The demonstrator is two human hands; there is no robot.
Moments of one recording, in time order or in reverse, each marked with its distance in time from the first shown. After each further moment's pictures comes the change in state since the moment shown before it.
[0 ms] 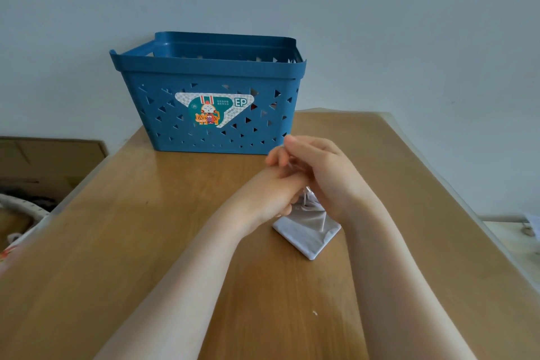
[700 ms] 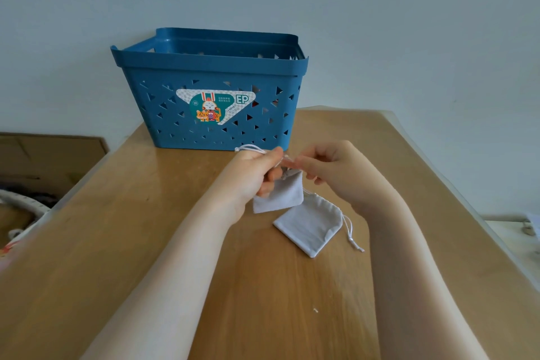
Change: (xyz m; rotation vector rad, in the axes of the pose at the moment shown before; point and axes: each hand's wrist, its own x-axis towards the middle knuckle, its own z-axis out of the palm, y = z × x) left_hand 0.013 -0.018 -0.020 -0.281 0.196 -0.039; right_hand -0.001 0.007 -0.026 -0.499 0.120 0.052
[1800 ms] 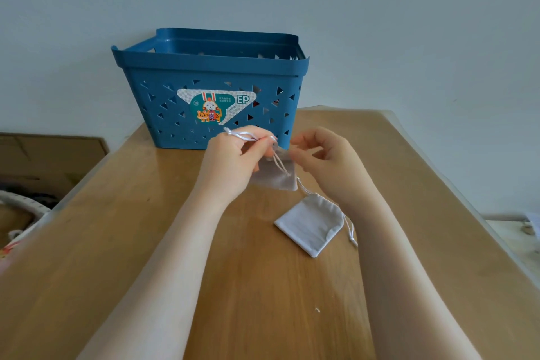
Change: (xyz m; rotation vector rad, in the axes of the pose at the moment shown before) left_hand -0.003 0.008 -0.020 0.461 0.293 0.472; right_hand 0.008 0.003 0.015 0.013 0.188 -0.094
